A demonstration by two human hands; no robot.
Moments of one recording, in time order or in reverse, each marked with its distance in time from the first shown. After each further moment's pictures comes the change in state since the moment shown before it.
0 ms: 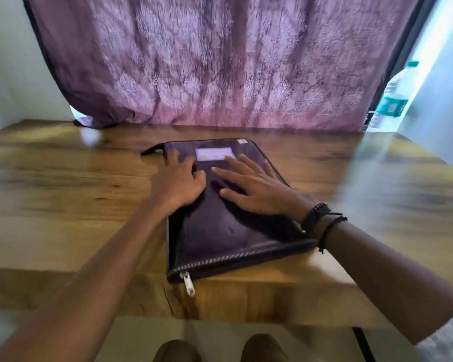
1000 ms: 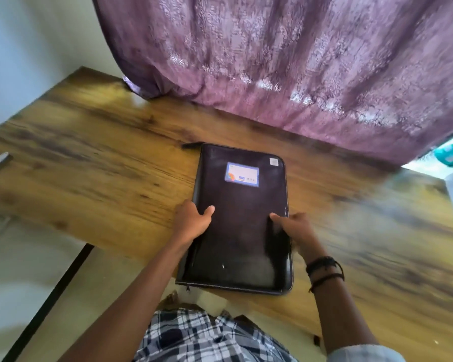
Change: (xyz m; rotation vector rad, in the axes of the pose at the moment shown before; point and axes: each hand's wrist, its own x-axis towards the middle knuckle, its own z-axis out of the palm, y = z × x) left_hand -0.029 0.020 -0.049 -0.462 -0.262 -0.744; right_hand 0.010 0.044 -0.053 0.860 -0.146 1.004
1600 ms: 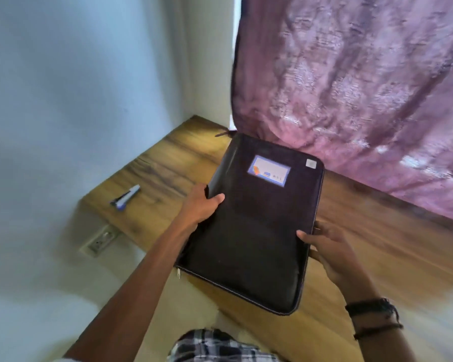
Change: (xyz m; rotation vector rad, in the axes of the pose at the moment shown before) left_hand 0.111 -0.069 -0.243 -0.303 0.117 0.046; right_hand -0.073 -0.162 0.152 0.296 -0.444 -0.290
